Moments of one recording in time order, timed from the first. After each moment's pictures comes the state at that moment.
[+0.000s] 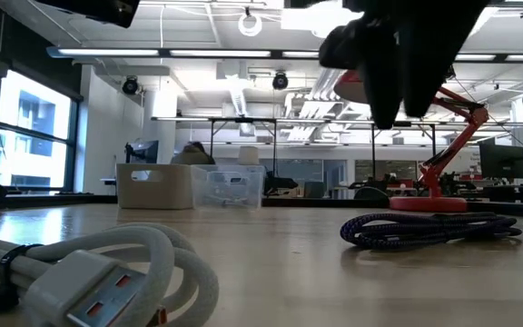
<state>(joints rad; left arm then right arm) 0.02 0.78 0.90 -0.75 0.23 0.47 0.42 2.06 1.75 -1.18 0.02 0.31</state>
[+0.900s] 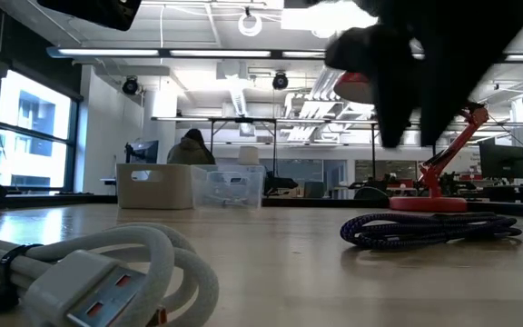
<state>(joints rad) 0.02 0.78 0.90 -0.75 0.16 0.44 0.50 2.06 1.66 -1.06 0.12 0.31</state>
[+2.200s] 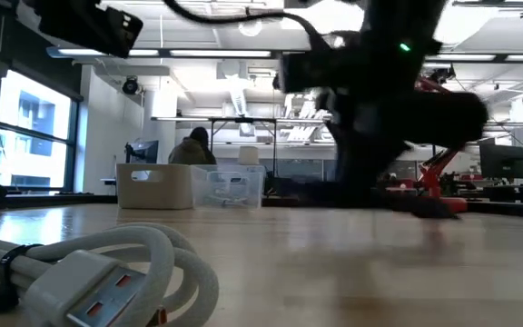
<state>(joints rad) 0.02 0.78 0.76 -0.62 0.16 0.42 0.40 2.06 1.46 -0.85 0.41 0.34</state>
